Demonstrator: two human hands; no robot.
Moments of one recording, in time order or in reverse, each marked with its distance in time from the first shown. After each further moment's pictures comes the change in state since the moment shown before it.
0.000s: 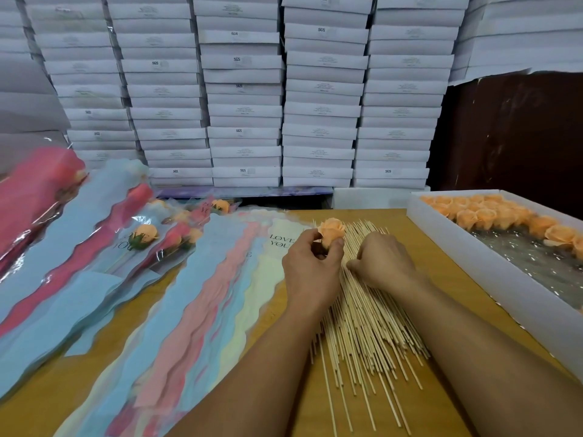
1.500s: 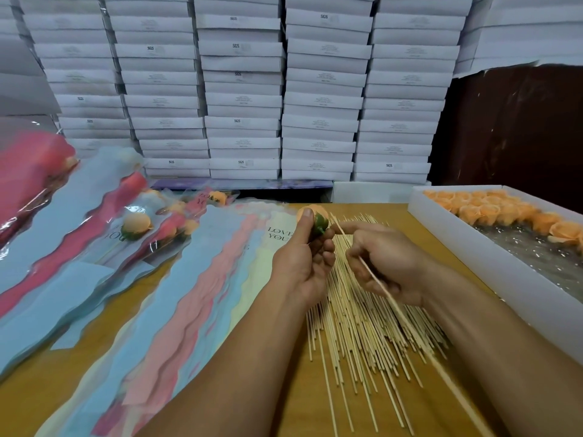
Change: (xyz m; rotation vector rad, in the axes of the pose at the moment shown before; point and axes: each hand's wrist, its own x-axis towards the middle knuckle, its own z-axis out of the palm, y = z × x) left_hand 0.018 0.010 -0.011 -0.979 -0.144 -0.760; right_hand -0.048 -0.013 -0.041 1.141 -0.471 -0.050
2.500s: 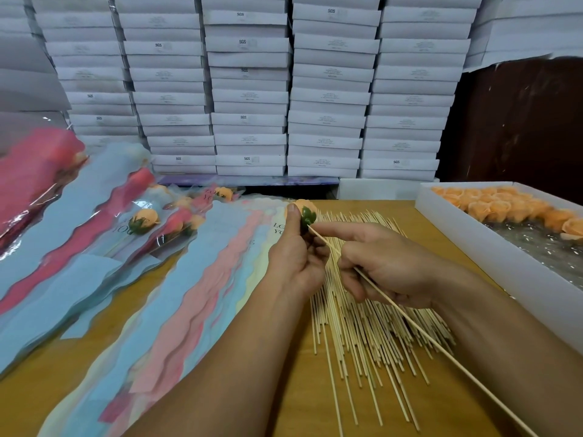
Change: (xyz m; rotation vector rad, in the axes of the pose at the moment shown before) left_hand 0.014 0.004 -0.008 -0.149 0.065 0.047; right_hand -0.020 -0.017 0.015 -0.255 -0.243 -0.087
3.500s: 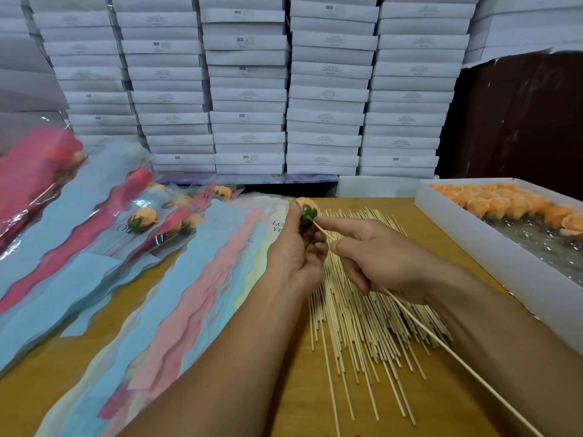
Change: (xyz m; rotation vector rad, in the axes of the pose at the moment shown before) left_hand -0.009 0.000 0.001 0.010 -0.022 0.006; right_hand 0.007 0.012 0.001 -0.123 0.160 -0.015
